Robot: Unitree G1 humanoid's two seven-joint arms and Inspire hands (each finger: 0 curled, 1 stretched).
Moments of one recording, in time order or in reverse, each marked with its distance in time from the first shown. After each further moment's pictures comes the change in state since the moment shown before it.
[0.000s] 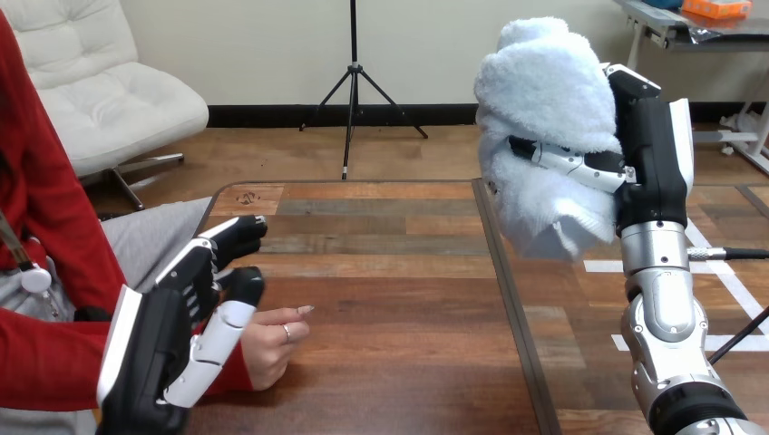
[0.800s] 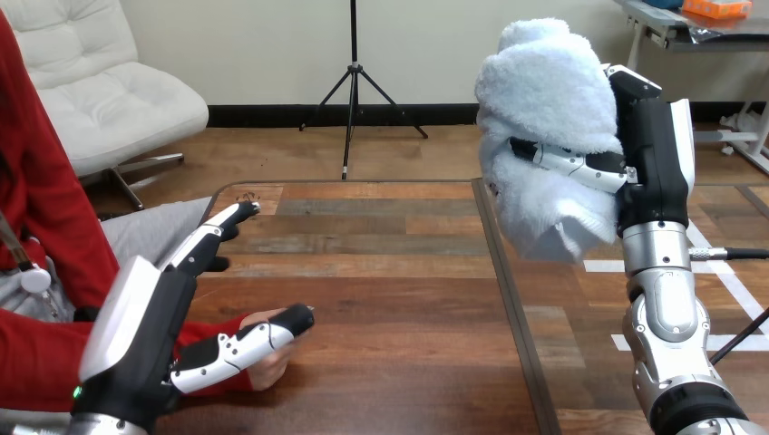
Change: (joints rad) left arm -0.076 0.135 0.072 0.009 0.392 0.041 0.074; right arm 0.000 -0.001 -0.010 0.000 0.005 0.003 0.026
